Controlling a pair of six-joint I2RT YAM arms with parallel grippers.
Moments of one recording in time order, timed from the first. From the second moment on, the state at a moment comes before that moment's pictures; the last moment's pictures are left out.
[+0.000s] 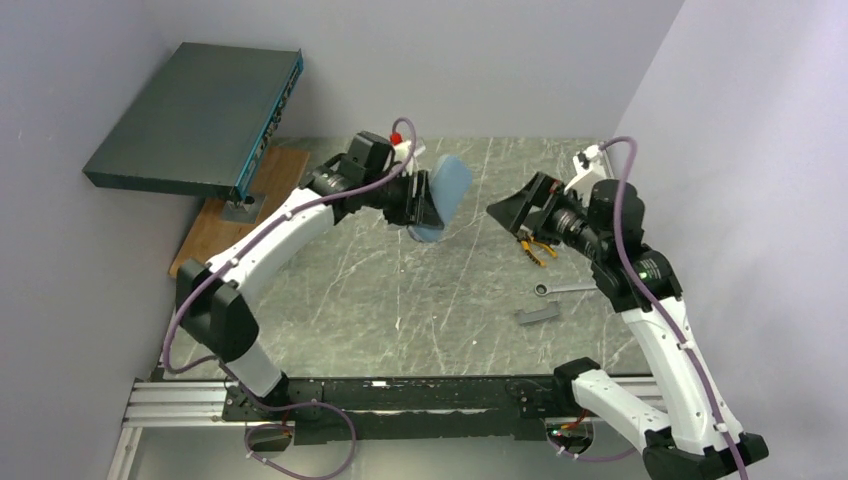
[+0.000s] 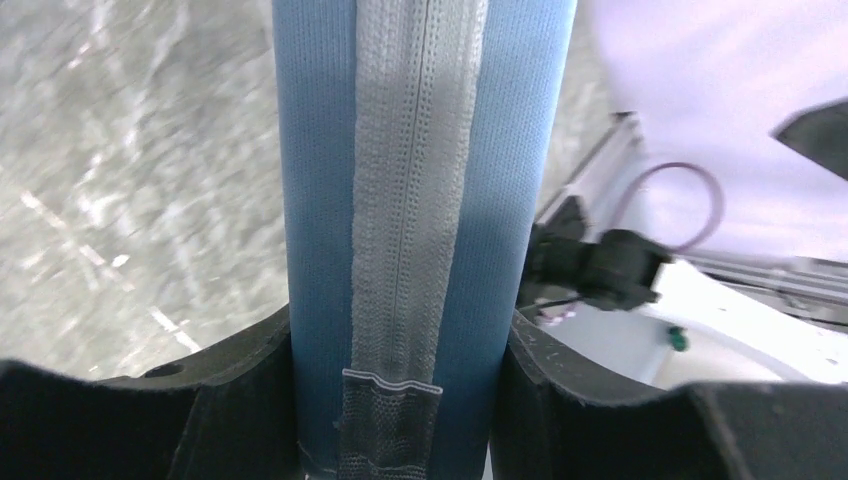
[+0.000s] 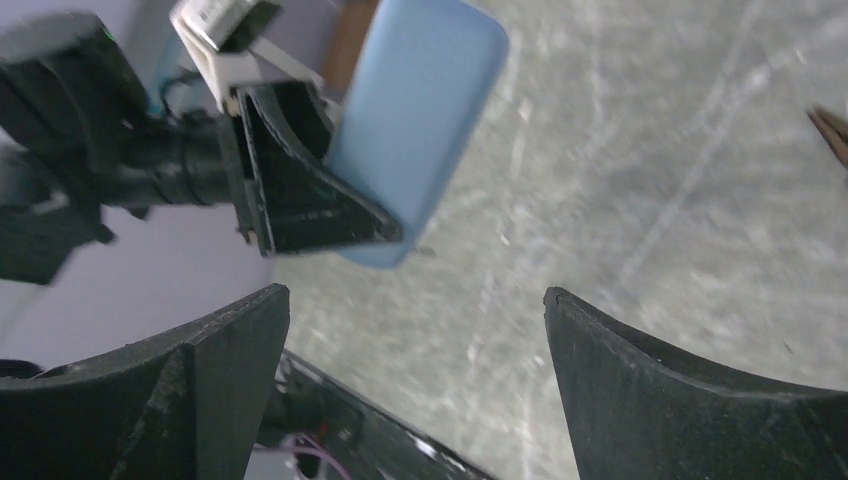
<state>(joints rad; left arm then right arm) -0.61 1.66 1.53 -0.63 0.48 -0.48 0.32 0.89 1.15 -0.66 -0.25 0.65</state>
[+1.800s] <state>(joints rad) -0.66 1.40 1.51 -0.11 0.87 -1.04 0.31 1.03 1.16 0.15 -0.57 1.15</state>
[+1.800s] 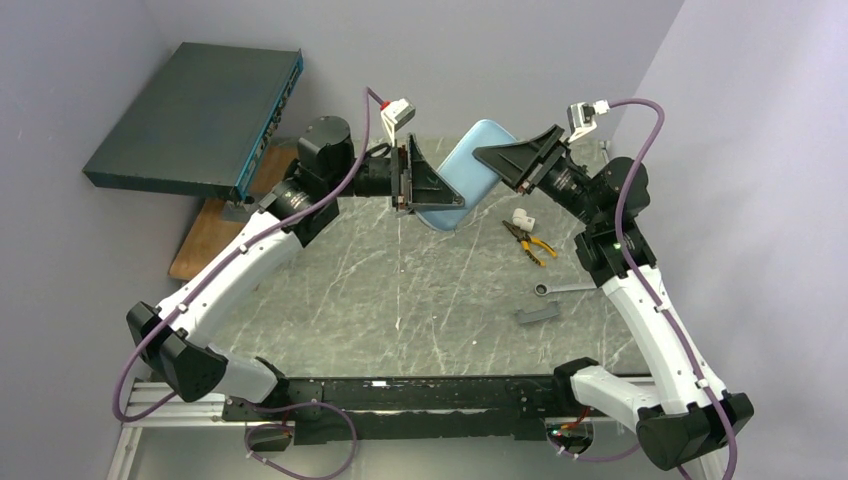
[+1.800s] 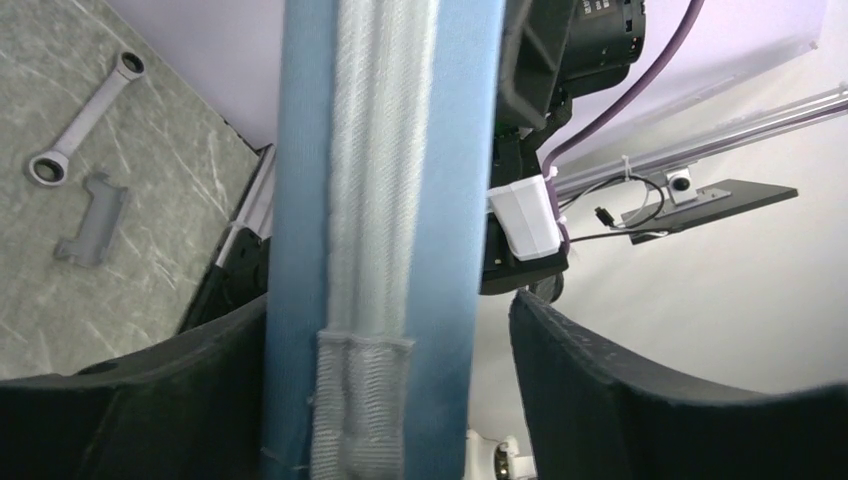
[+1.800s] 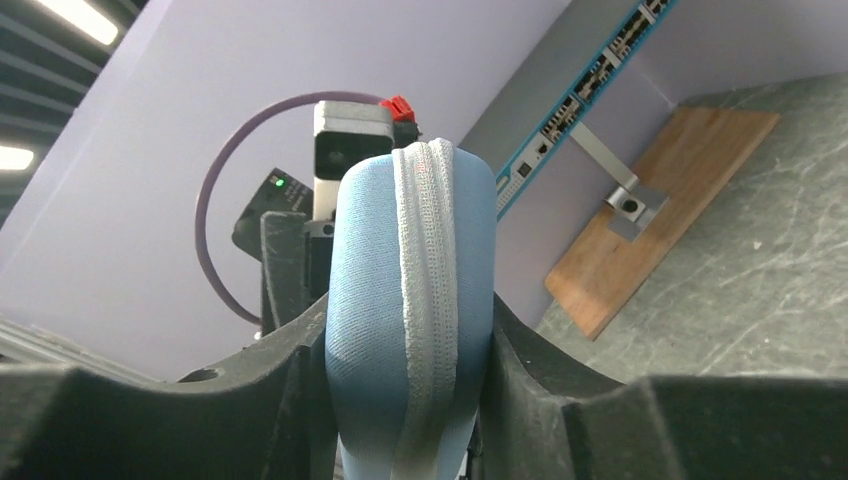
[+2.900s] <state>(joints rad) -0.60 1.44 1.57 -0.17 0.86 -0.94 0.31 1.05 1.16 0.09 -0.59 1.14</state>
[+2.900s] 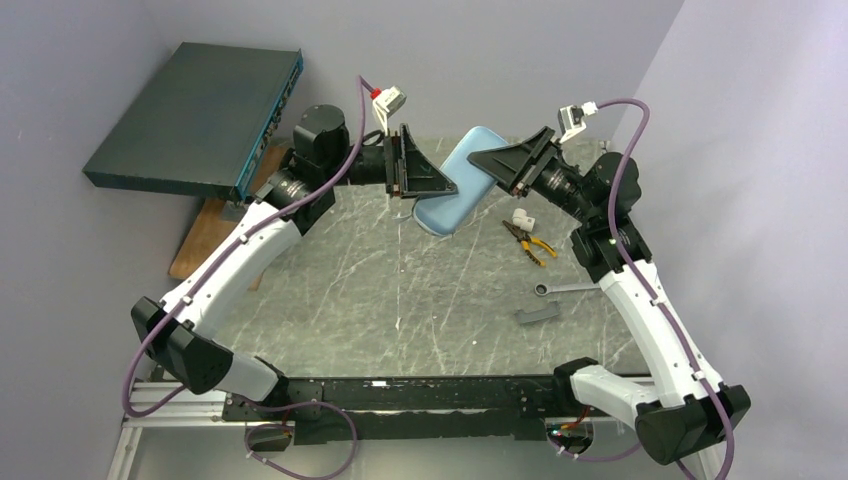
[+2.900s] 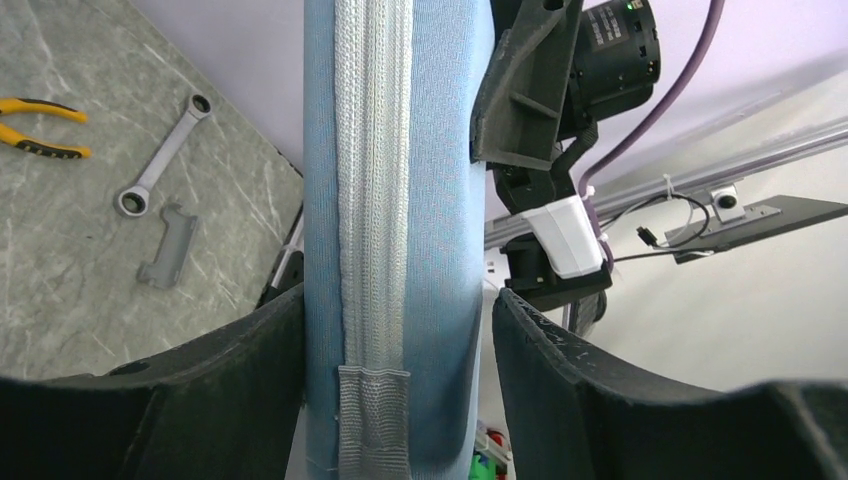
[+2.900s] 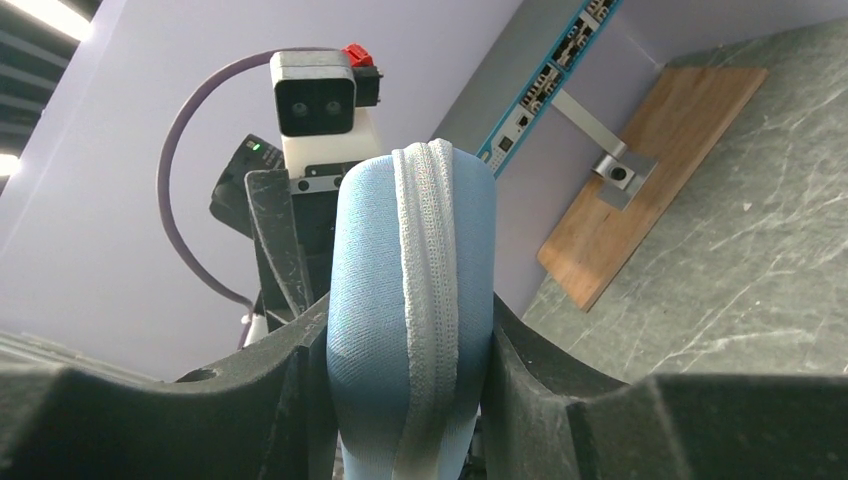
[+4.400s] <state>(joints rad) -0.41 1.35 1.69 -0.74 0.43 -1.09 0.46 0.81 1.04 -0.27 -0.47 0.28</state>
